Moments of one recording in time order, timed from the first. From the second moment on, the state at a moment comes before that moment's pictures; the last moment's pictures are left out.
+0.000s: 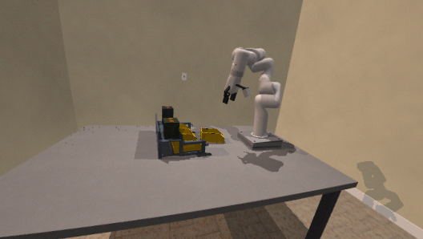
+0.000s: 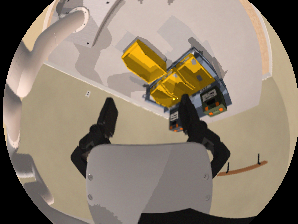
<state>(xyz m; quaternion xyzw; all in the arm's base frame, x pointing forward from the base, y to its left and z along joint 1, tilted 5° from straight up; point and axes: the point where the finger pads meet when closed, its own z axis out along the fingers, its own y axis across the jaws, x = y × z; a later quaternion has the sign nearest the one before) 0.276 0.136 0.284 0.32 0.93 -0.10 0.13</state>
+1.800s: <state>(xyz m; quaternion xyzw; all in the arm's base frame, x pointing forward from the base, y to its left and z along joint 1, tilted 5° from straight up) 0.365 0.021 0.237 -0.09 0.99 -0.04 0.04</state>
